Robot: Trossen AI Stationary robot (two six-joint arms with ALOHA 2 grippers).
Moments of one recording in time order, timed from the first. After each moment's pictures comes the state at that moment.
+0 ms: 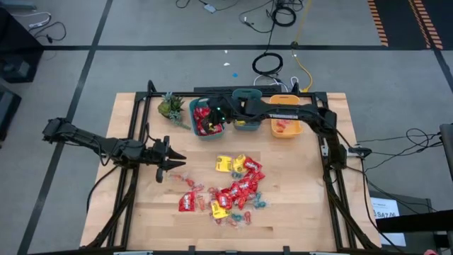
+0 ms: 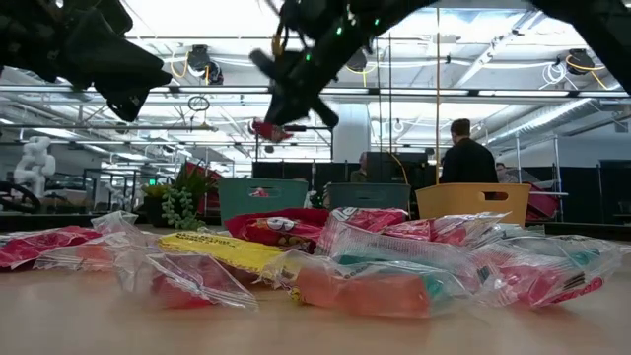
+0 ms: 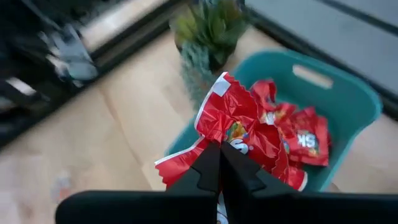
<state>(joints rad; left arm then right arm) -0.27 0.53 0.18 0.18 -0.17 -0.30 -0.23 2.06 1.79 -0.43 0.11 0.46</state>
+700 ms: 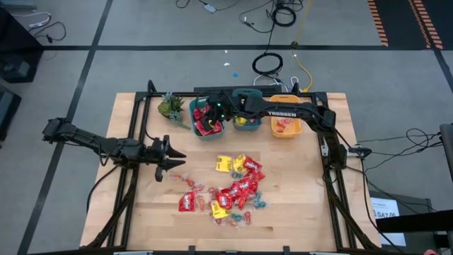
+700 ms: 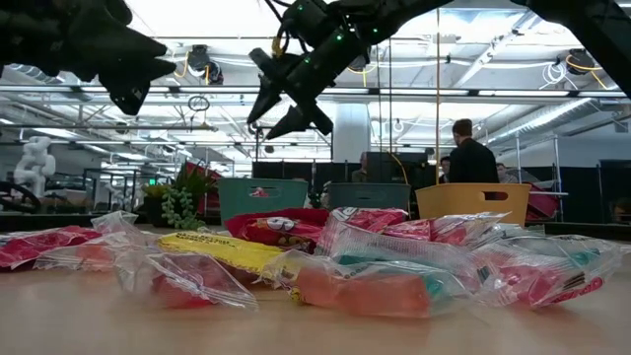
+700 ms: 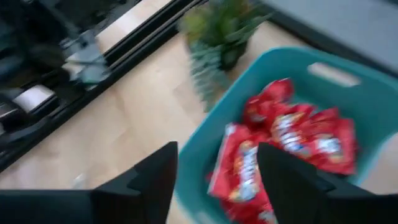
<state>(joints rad) -0.27 0.53 0.18 0.24 -0.19 -0.31 -0.27 2.07 1.79 -0.38 0.00 0.49</state>
